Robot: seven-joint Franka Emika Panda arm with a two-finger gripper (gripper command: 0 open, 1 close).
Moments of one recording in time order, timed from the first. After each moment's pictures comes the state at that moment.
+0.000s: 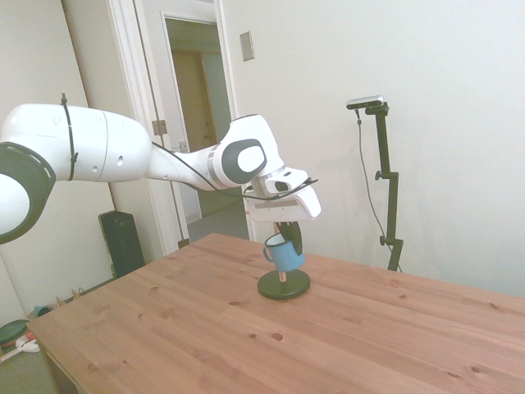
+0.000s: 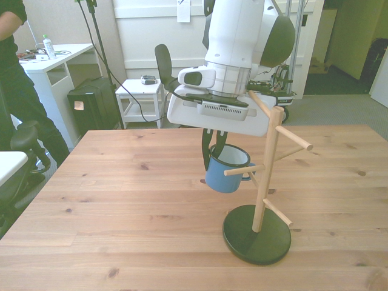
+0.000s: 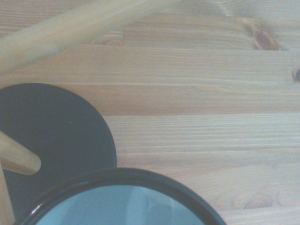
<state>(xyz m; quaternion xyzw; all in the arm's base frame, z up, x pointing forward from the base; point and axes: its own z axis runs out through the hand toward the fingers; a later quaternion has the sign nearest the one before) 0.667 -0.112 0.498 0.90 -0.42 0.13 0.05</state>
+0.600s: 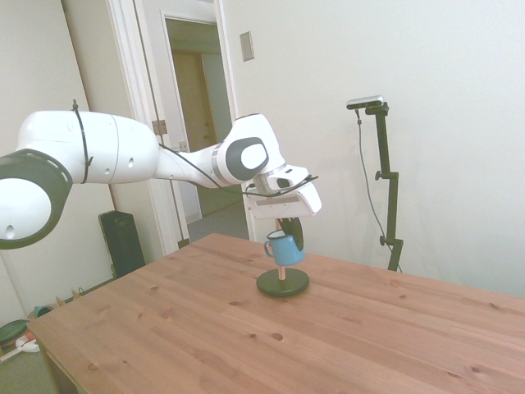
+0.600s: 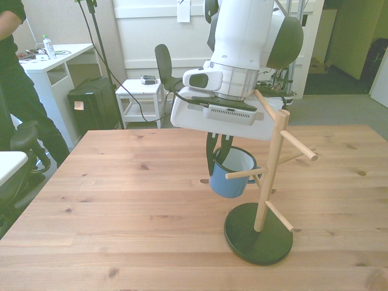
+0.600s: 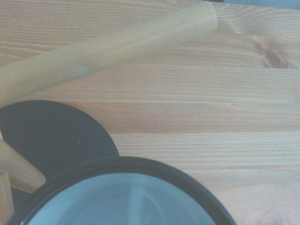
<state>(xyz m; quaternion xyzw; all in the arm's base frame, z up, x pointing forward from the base) 0.686 -0.100 0.497 0.90 -0.41 0.13 0.06</state>
